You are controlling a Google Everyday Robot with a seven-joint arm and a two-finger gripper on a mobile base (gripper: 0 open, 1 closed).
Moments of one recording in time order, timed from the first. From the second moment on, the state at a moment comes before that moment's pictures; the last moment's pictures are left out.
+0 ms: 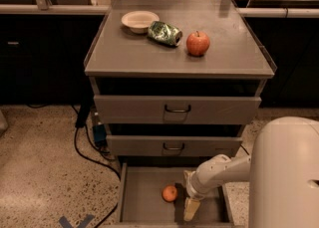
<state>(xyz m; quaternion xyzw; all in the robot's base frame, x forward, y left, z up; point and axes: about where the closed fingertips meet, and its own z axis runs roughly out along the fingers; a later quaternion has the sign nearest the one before) 0.487 -0.117 0.318 -0.68 0.72 0.07 0.14</state>
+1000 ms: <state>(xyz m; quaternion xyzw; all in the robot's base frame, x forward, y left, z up) 0.528 -0.068 0.234 -0.71 0.68 0.11 0.13</state>
